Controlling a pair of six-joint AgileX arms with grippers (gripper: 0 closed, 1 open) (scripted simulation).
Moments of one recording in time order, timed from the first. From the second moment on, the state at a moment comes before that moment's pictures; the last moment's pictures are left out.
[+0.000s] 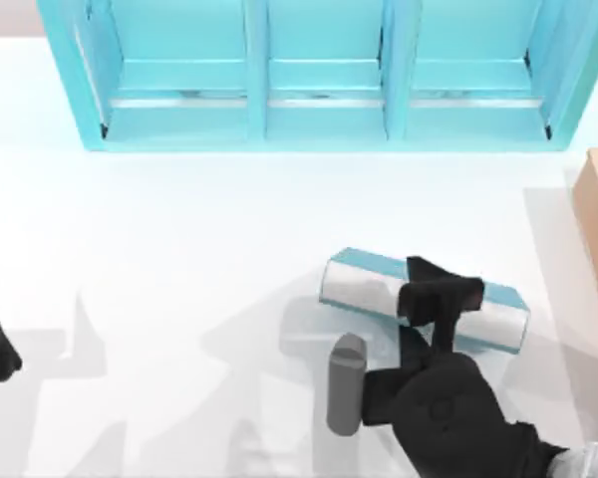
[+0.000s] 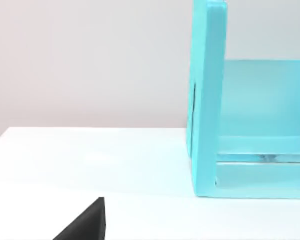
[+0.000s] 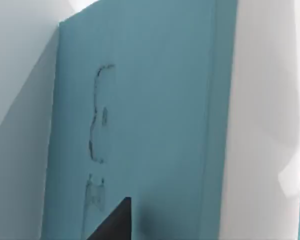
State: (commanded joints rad) left arm 0.00 0.00 0.00 0.00 0.00 0.00; right arm 1.07 1.72 0.44 0.83 0.92 -1.16
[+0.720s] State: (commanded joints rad) left arm 0.00 0.00 0.00 0.00 0.00 0.00; right arm 1.14 1.73 0.45 0.77 0.95 -1.09
